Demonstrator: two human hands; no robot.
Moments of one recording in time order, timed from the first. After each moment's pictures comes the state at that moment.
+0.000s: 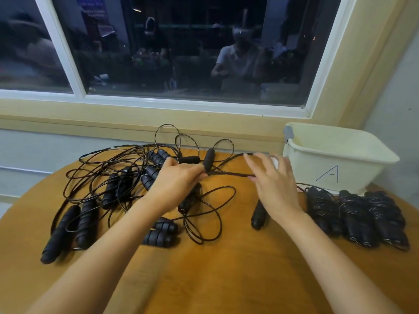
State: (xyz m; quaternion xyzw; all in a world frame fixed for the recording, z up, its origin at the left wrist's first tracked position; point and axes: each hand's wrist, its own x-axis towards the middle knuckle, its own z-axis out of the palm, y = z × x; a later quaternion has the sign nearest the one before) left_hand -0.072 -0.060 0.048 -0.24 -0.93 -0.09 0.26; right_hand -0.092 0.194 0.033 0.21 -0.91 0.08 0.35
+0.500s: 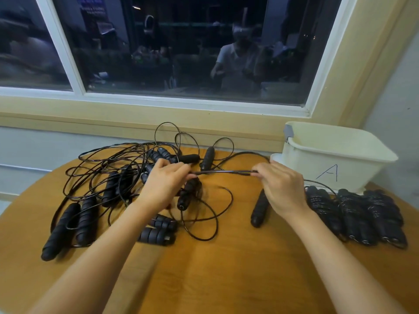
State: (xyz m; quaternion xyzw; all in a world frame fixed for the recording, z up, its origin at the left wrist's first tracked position) left_hand -0.073 -0.084 0.025 -0.22 -0.91 -0.11 0.34; right_hand -0.087 0.204 0.046 0.31 -0.79 0.19 0.50
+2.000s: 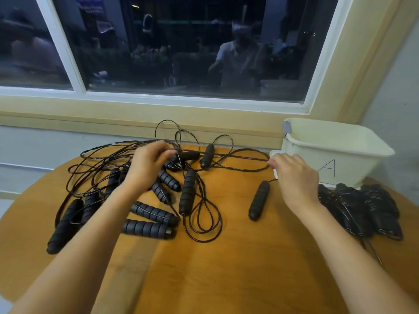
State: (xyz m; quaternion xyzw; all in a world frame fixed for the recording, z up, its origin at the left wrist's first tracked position) left_hand -0.073 -0.110 0.062 -0.11 -0.90 -0.31 0.28; right_hand -0.083 0.228 0.048 0.15 -0.91 0.12 0.36
